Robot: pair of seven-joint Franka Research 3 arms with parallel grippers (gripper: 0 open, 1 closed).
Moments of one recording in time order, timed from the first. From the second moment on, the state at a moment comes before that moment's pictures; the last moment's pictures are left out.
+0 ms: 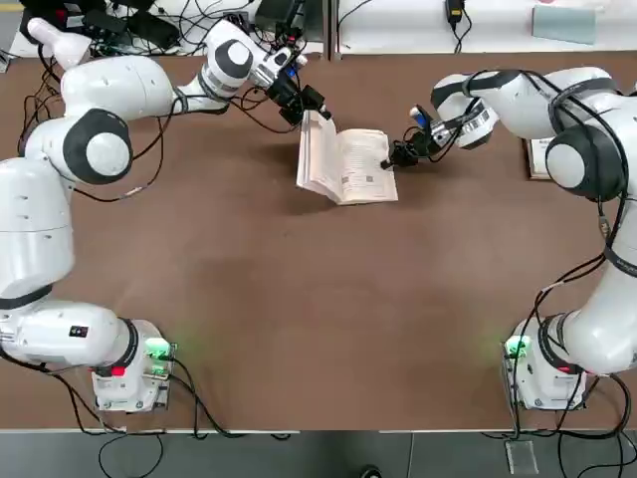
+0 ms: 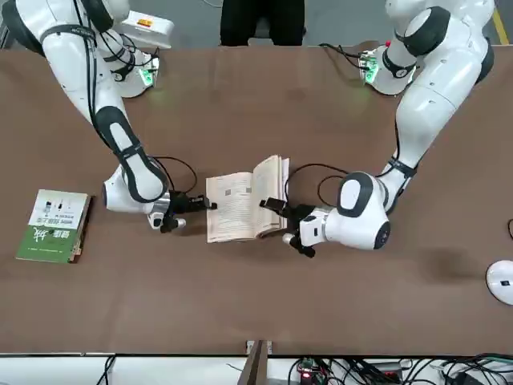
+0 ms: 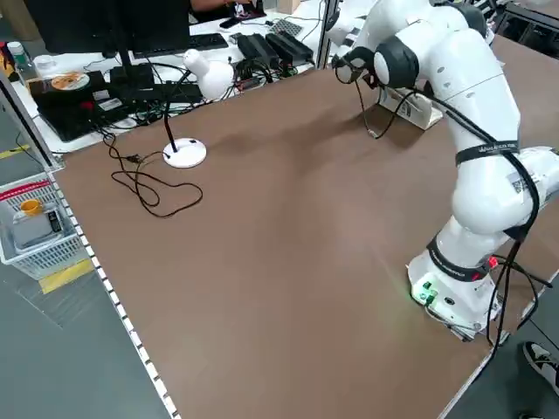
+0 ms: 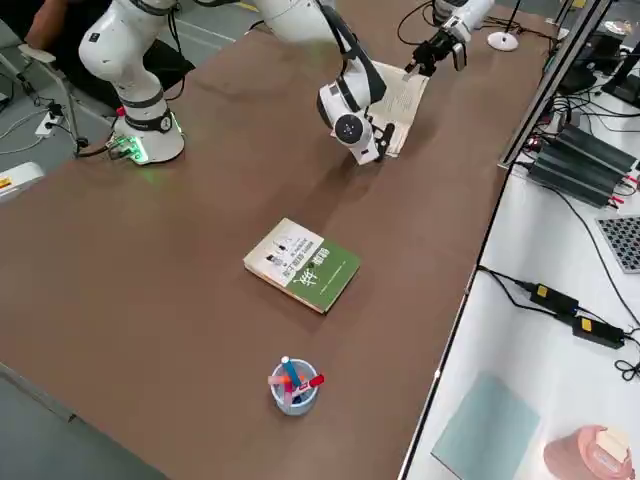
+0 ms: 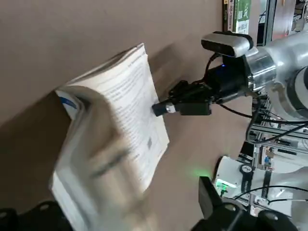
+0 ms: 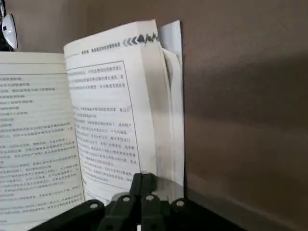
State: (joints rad) left arm -0.11 0.94 -0.52 -1.28 -0.62 2.05 0.25; right arm 0.35 0.68 0.02 -1.89 1.30 2.27 -0.76
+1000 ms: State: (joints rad) left arm -0.16 0.92 -0.52 -1.27 -0.61 2.06 0.13; right arm 0.35 0.68 0.02 -1.89 1.30 2.27 -0.76
